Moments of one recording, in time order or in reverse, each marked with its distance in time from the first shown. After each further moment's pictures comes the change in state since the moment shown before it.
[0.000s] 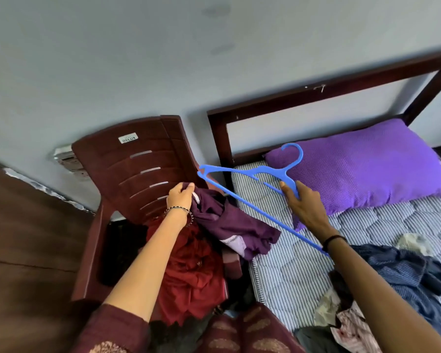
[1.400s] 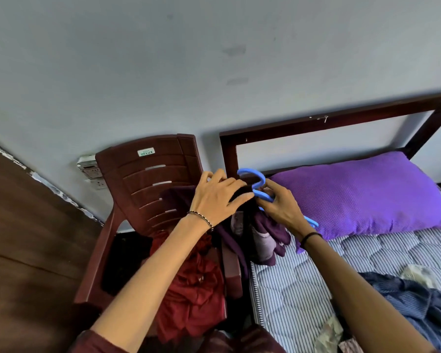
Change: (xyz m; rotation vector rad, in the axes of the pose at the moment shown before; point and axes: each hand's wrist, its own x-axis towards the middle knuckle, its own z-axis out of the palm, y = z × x) left_hand -0.077 0.068 -0.009 0.838 0.110 1.238; right_hand 0.007 -0.070 0.011 0.173 -0.144 -0.329
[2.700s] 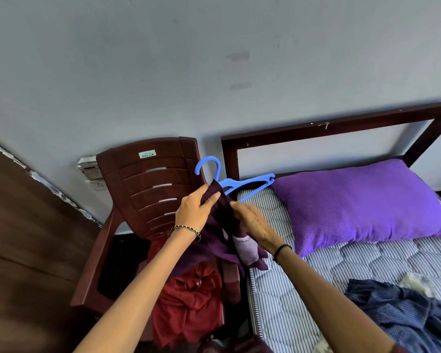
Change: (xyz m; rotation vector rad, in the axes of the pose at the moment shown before) left_hand -0.032 -0.028 0.003 -0.572 -0.121 -0.706; right_hand -0.004 -0.018 0.067 0.445 -0.225 0.335
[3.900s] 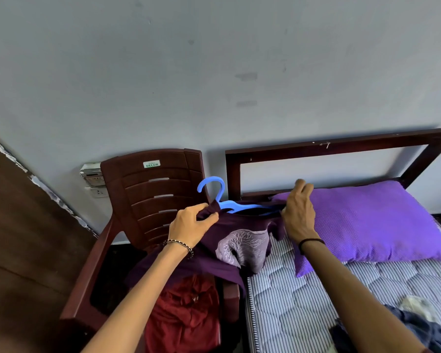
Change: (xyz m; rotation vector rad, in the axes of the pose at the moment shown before) left_hand -0.010 -0.008 -0.023 0.047 0.007 -0.031; right_hand 0.008 -0.044 -0.070 -0.994 0.697 -0.058
